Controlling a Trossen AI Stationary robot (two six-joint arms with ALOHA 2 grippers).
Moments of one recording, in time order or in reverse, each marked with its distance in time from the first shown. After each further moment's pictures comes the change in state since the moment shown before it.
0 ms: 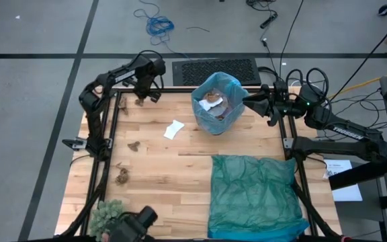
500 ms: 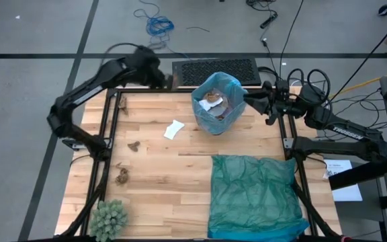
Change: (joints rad) left arm -0.244 -0.473 0.000 0.492 0.297 -0.311; right arm 0.000 0.000 0.000 0.015 0.063 -0.086
